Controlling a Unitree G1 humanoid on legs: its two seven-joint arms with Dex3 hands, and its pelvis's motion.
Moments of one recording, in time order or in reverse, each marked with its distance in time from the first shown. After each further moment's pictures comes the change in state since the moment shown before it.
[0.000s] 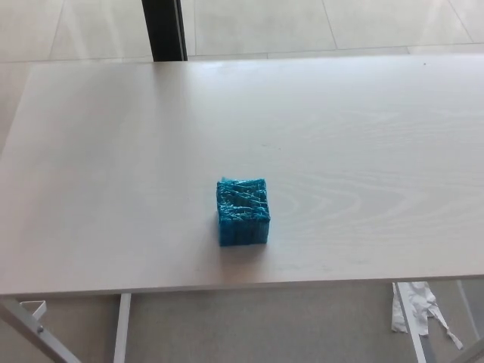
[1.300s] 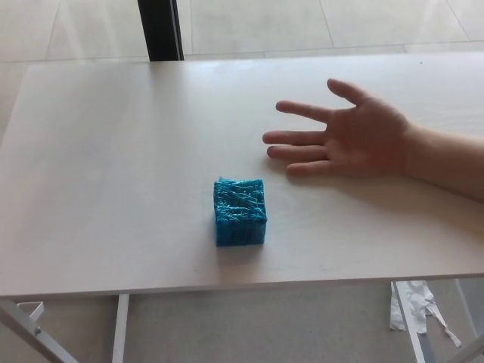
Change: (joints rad) left_arm -0.038 -0.011 0.051 0.016 -0.019 -0.016 -0.009; right_arm 0.018 0.195 -0.303 -1.071 0.163 -0.105 -0.086
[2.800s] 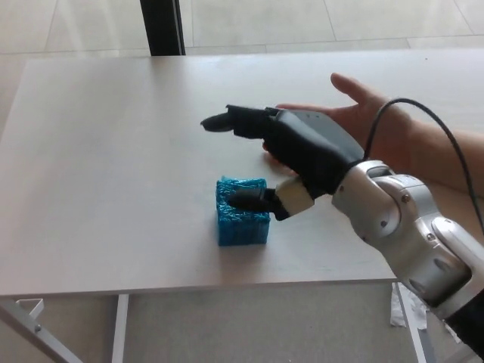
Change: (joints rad) left_arm -0.010 -0.003 -0.033 0.002 0.001 0.000 0.000; right_arm -0.719 0.202 1.246 -0.045 -0.538 0.373 0.136
